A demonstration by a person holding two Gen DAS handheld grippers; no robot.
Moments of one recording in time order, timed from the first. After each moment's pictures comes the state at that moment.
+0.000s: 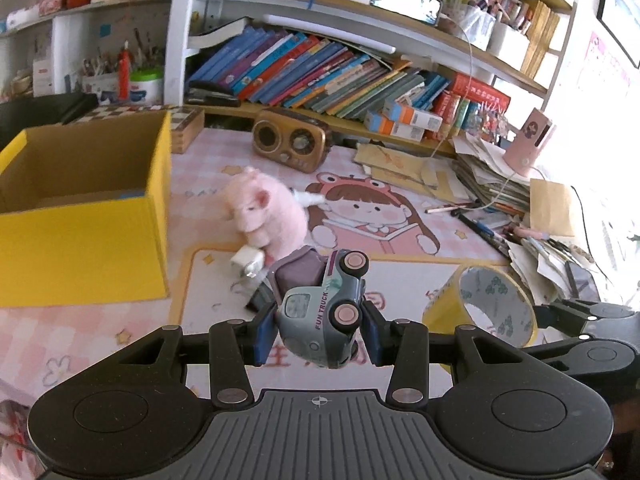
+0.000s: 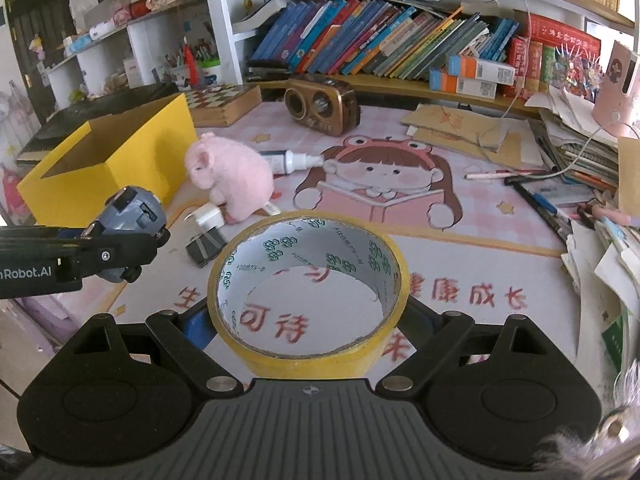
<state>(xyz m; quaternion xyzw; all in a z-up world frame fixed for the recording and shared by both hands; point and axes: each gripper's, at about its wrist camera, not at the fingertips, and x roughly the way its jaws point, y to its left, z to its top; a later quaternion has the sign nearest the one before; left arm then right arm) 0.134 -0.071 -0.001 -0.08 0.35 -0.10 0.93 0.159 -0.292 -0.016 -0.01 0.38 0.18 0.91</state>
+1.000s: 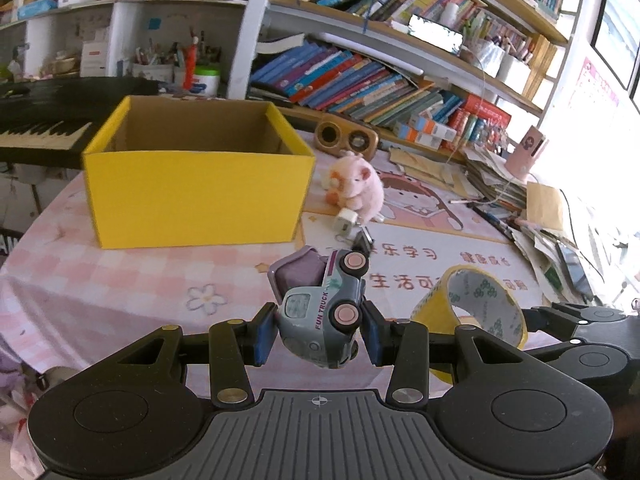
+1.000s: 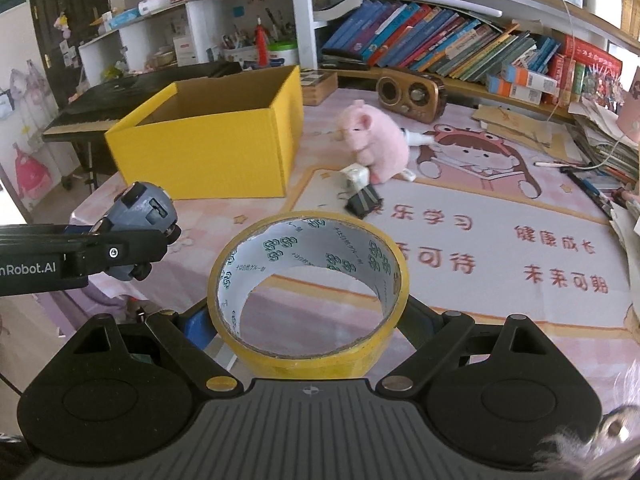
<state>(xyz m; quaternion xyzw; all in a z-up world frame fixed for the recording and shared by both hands) 0.031 0.069 -0.002 -0.10 0.33 -0.11 0.93 0.047 -0.145 -0.012 -0.03 0.37 0.18 0.91</state>
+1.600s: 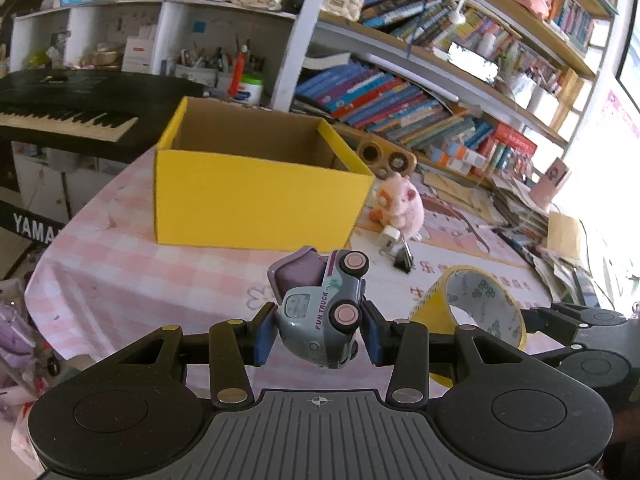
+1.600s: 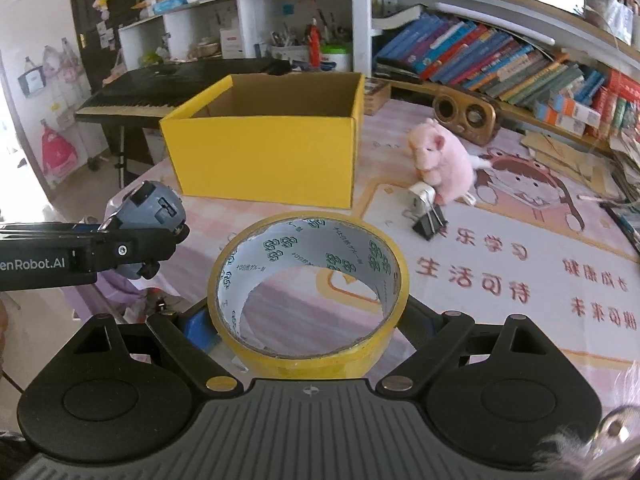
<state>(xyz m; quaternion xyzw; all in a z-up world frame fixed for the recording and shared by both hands) 0.018 0.115 -0.001 -0.13 0.32 -0.07 0.94 0.041 -0.089 -0.005 -0.06 0.36 0.23 0.90</state>
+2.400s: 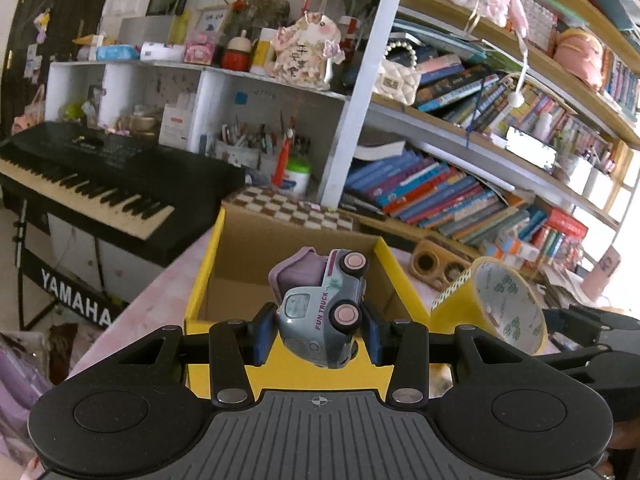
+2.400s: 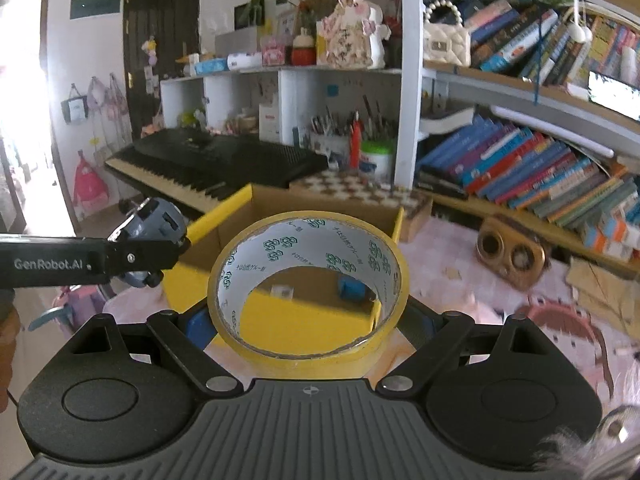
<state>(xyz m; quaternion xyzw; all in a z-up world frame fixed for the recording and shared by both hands) 0.120 0.148 0.046 -0.14 0.23 0.01 0.96 0.163 -0.054 0.052 -0.07 0.24 0.31 0.92</state>
